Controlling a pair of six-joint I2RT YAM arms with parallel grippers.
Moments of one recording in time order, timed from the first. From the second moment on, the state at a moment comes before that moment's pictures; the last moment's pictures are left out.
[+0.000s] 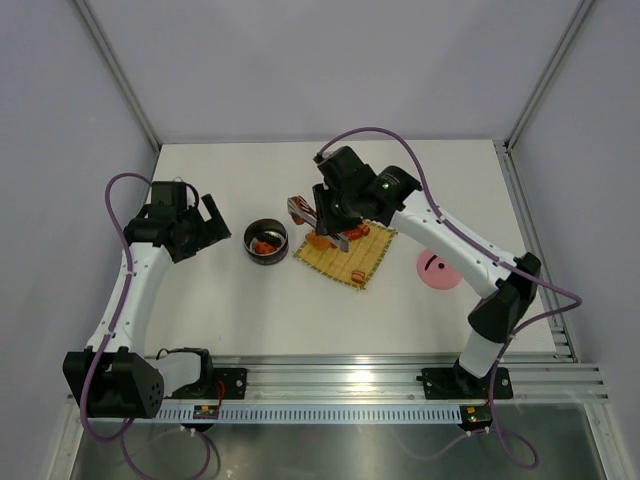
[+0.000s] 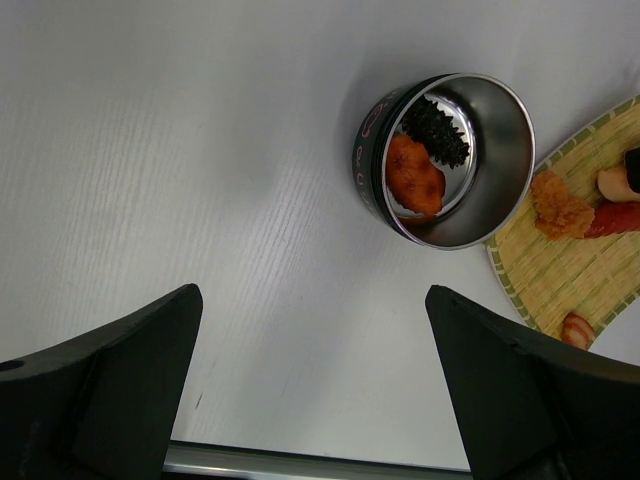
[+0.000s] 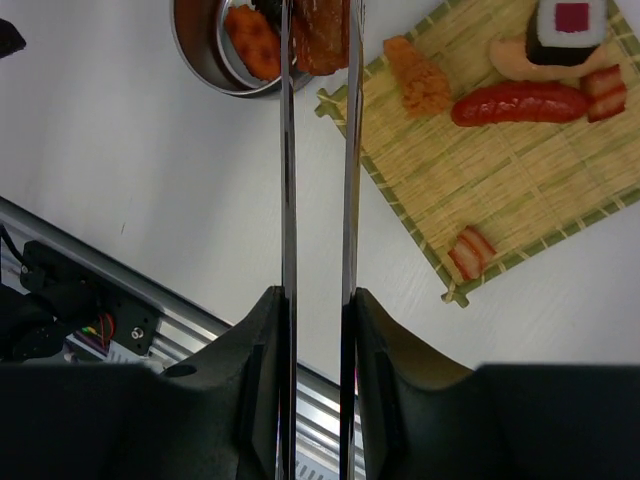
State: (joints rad) left arm -0.01 1.17 1.09 -0.86 0.01 -0.48; right arm 0.82 1.69 1.81 -1.01 0.03 0.49
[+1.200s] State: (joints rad) left arm -0.01 1.15 1.09 -0.87 0.00 -0.48; right arm 0.89 1.95 2.03 -1.01 0.10 0.40
